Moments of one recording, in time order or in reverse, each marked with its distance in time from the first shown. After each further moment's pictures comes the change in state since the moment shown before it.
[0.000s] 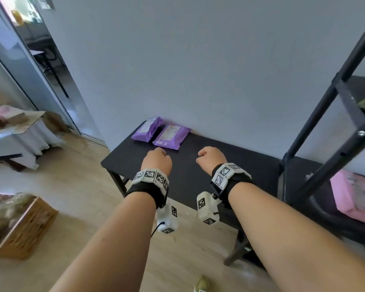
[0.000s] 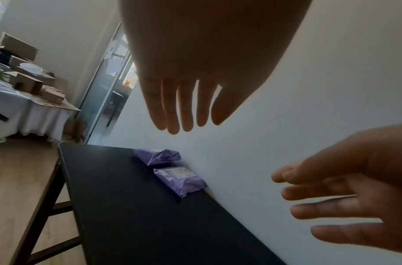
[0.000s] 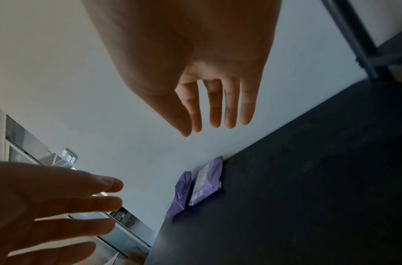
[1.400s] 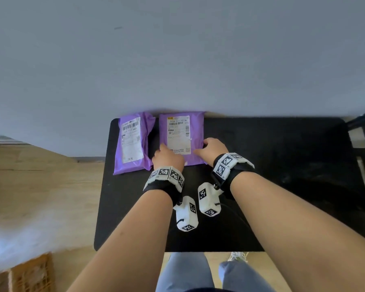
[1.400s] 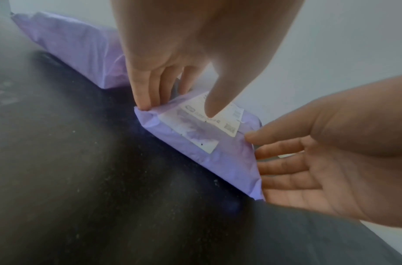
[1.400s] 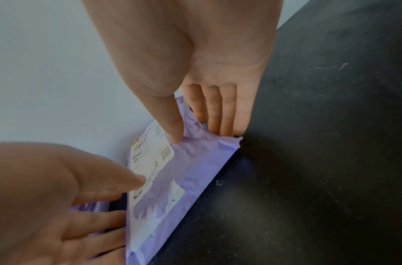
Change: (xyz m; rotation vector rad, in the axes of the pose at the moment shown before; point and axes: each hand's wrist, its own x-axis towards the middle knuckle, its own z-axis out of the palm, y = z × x) left_hand 0.385 -0.050 0.117 0.129 -0.560 -0.089; right_hand 0.322 -0.035 0.175 0.072 -0.111 0.595
